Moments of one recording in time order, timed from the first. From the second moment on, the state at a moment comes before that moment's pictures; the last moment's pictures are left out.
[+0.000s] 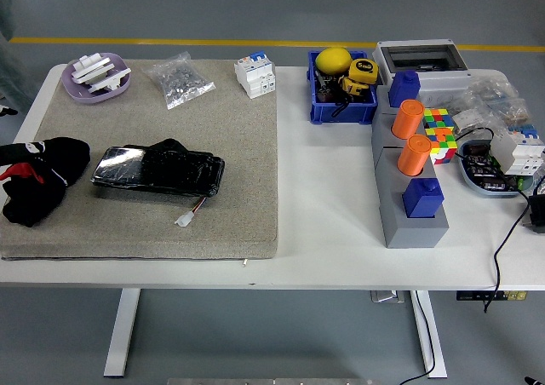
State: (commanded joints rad) left arm -0.35 0.54 -1.15 -1.06 1.77 0.33 0.28; right arm 0.19 -0.35 0.26 0.21 0.04 0.06 -0.19
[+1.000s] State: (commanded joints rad) left arm -0.43 0.46 -1.02 -0.86 1.68 0.33 0.26; right arm 0.20 -0.35 0.23 0.21 0.06 0.05 -0.17
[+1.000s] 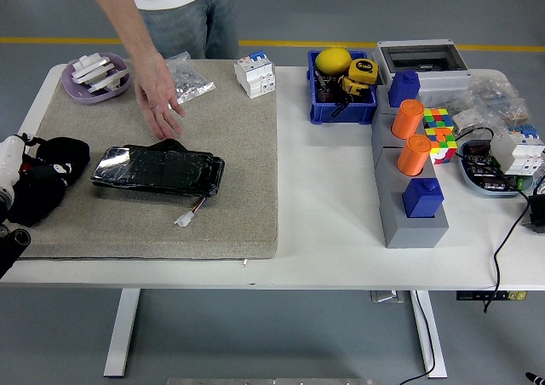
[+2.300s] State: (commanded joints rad) left arm -0.42 0.45 -0.98 -0.83 1.62 0.45 0.25; right arm 0.20 -0.36 0.23 0.20 0.05 0.05 -0.16
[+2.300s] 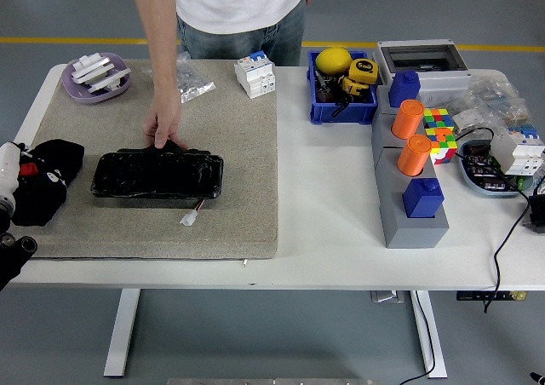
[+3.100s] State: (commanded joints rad) left arm -0.36 0.43 -1.07 -1.09 1.68 0.48 0.23; right arm 0.20 -0.35 0.21 0.20 0.09 0.05 -0.15
